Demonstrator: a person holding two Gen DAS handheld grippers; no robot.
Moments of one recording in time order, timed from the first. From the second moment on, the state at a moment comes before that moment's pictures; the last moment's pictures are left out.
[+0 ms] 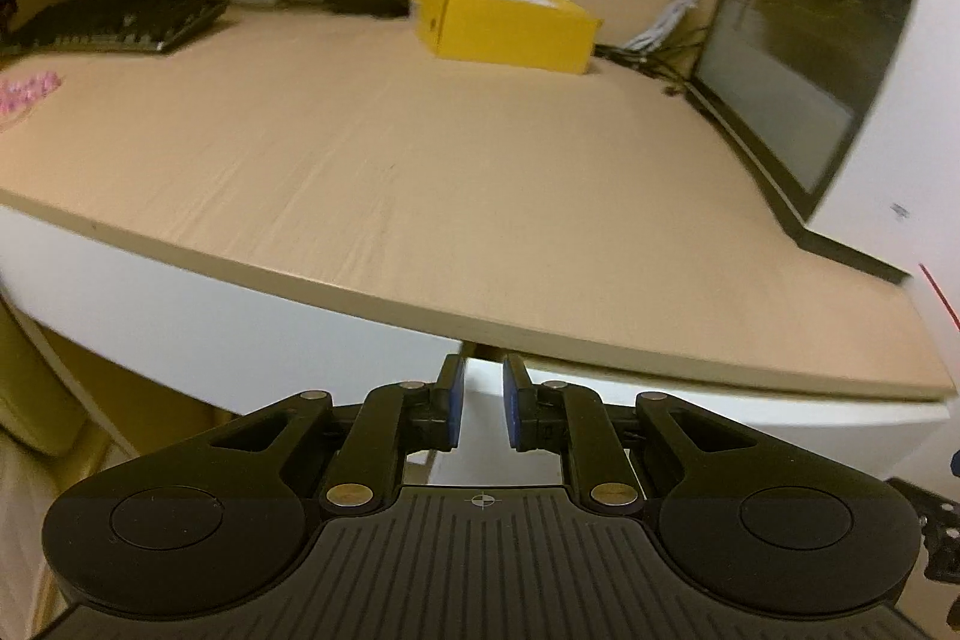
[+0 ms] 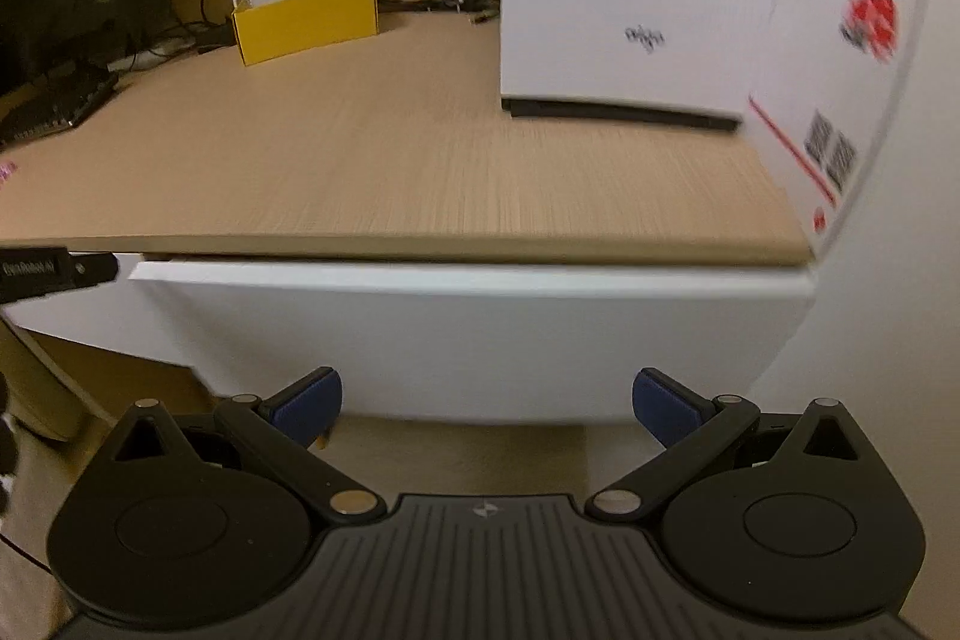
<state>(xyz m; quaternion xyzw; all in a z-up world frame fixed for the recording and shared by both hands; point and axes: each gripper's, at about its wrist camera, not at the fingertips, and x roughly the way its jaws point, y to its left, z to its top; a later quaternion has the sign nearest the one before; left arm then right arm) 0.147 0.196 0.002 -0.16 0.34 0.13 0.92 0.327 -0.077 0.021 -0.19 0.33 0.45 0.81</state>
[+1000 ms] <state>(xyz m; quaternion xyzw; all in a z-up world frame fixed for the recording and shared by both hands) 0.184 0.204 -0.003 -0.21 0.41 0.15 0.87 0.391 -0.003 -0.011 -0.19 0.37 0.45 0.79</state>
